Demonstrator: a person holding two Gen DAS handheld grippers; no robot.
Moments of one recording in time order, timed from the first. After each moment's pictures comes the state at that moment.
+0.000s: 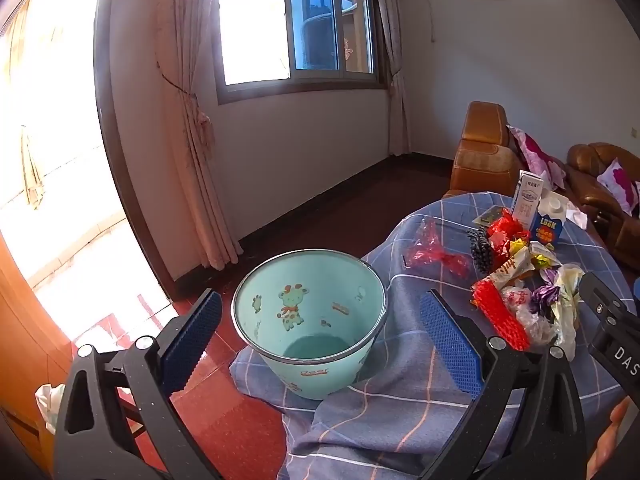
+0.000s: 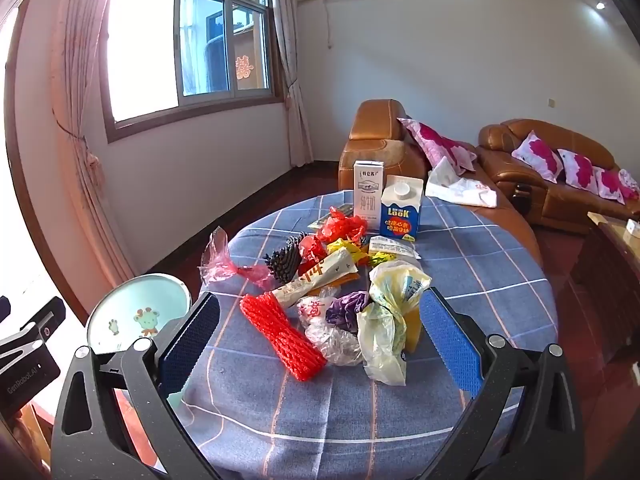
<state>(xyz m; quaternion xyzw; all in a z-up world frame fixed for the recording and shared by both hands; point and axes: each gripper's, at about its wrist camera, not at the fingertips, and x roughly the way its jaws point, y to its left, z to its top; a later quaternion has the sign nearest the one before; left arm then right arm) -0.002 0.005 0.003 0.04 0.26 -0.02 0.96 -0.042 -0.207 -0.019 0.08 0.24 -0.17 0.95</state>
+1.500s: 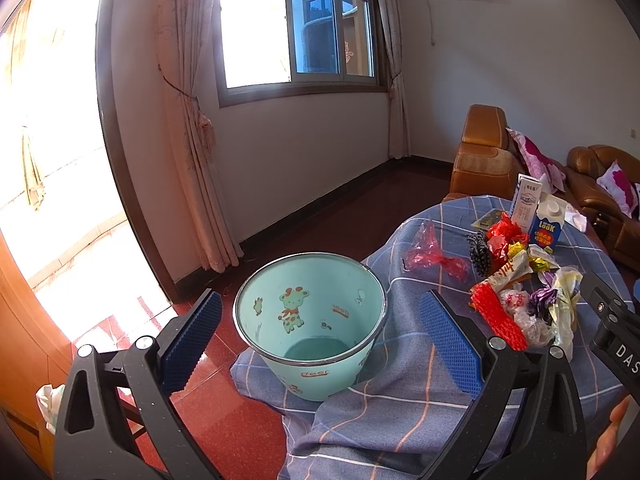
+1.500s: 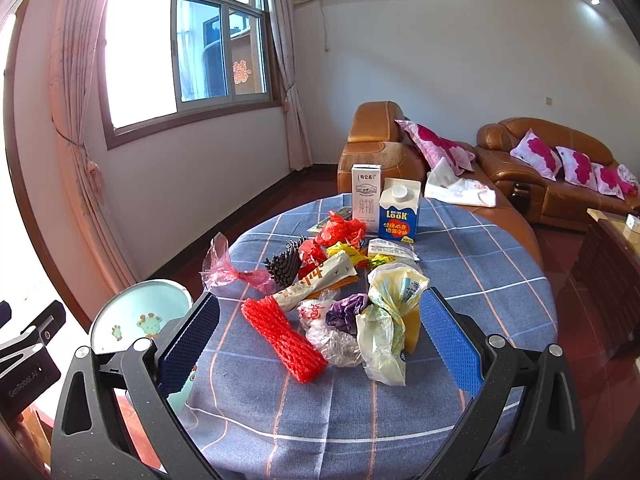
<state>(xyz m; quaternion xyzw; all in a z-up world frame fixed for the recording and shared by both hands) -0.002 0.005 0.004 0.04 0.26 -0.02 0.96 -0.043 -0.206 -0.016 0.08 0.23 -0.17 0.95</state>
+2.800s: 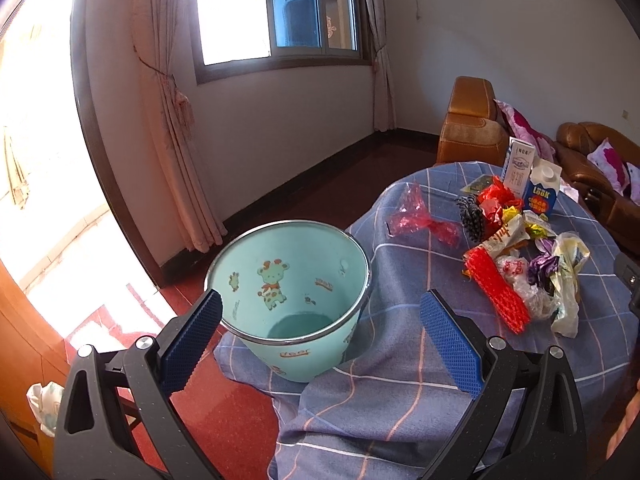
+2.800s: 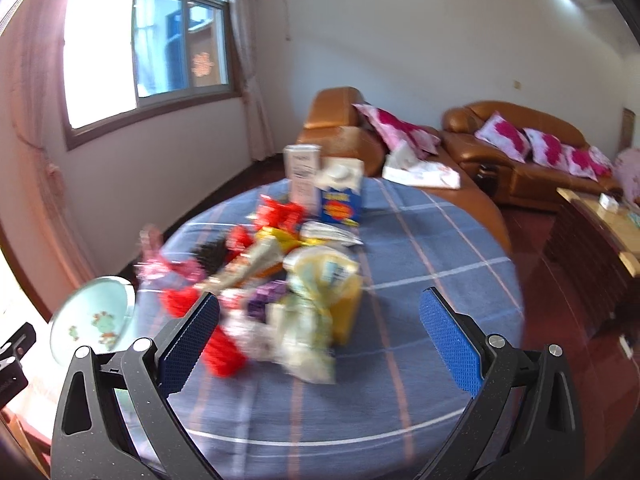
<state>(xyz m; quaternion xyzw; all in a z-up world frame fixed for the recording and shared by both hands) 0.013 -0.012 -0.031 0.05 0.31 -0.05 0.95 -0.056 -0.274 -0.042 0.10 0.25 -0.24 0.93</state>
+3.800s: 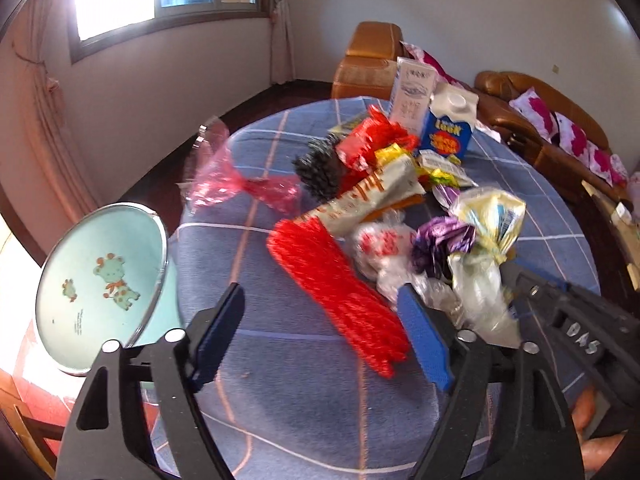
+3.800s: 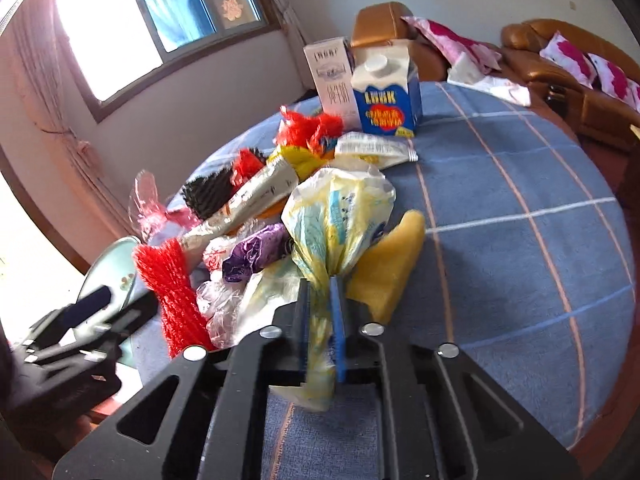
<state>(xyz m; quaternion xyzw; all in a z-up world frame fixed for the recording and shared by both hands) 0.071 -0.167 -0.098 0.07 0.39 -0.22 0.89 0.002 -0.336 -0.110 0.19 0.35 -0.09 0.91</state>
